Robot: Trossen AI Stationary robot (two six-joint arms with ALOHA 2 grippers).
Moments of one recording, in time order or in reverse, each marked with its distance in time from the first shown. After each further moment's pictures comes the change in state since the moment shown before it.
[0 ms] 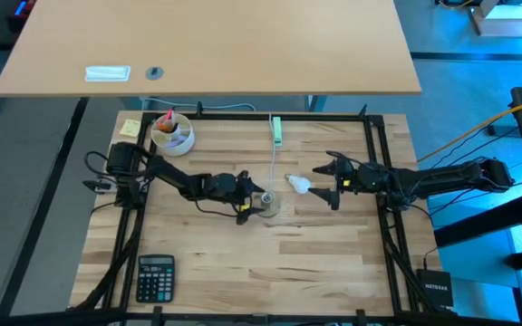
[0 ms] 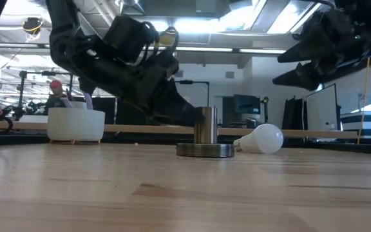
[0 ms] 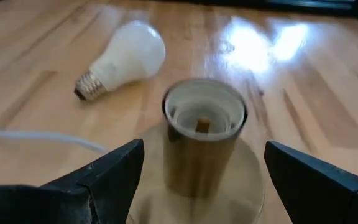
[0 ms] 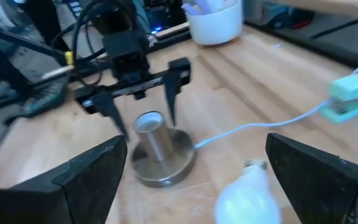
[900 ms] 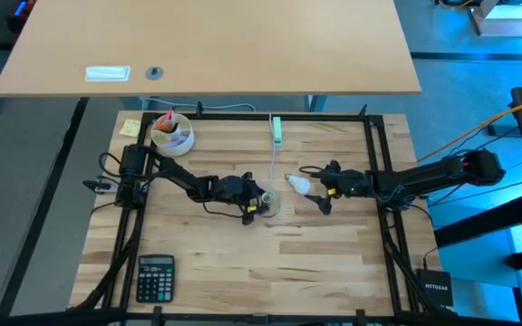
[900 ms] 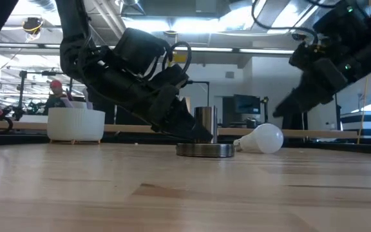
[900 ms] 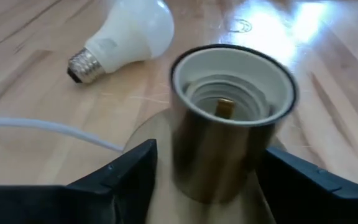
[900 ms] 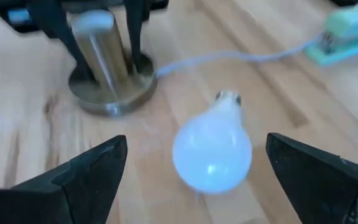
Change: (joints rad) left arm 0.000 0.100 0.064 0.000 -0.035 0.005; right arm 0.001 0.312 0.000 0.009 0.050 -0.096
